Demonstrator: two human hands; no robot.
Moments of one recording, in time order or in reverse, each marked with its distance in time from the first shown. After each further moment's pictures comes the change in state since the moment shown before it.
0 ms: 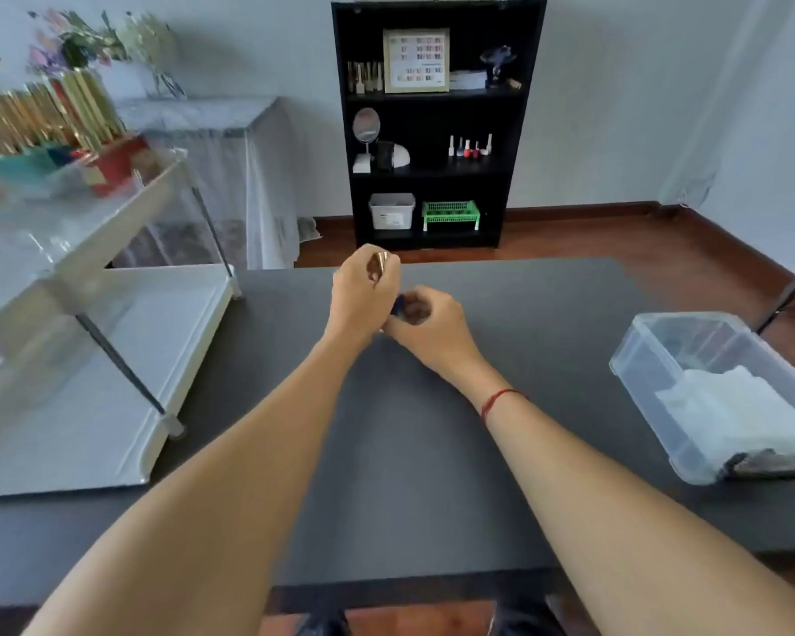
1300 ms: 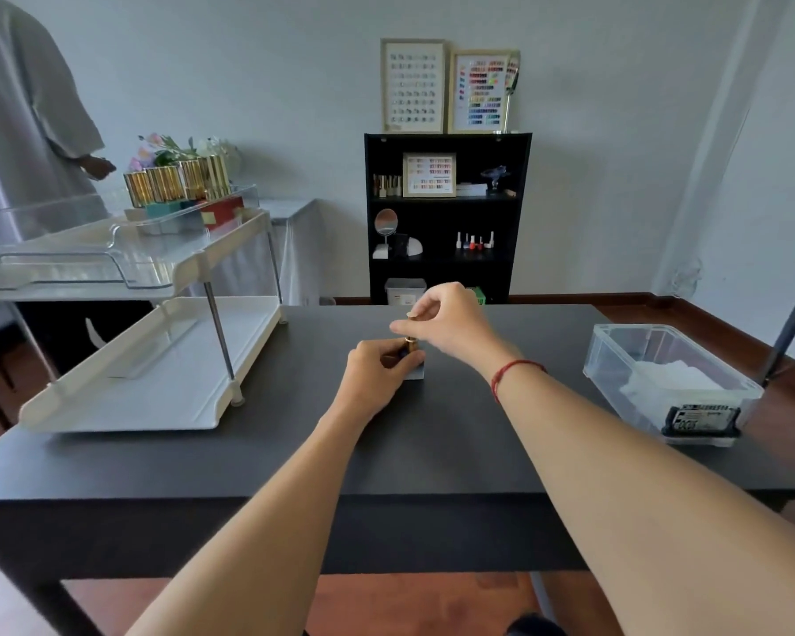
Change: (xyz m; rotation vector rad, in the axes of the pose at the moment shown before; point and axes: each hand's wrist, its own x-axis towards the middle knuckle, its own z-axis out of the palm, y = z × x) left_hand -0.112 -0.005 -0.034 0.006 -0.147 0.082; right_hand -0.055 -0.064 -0.032 -0.299 0.018 -0.181
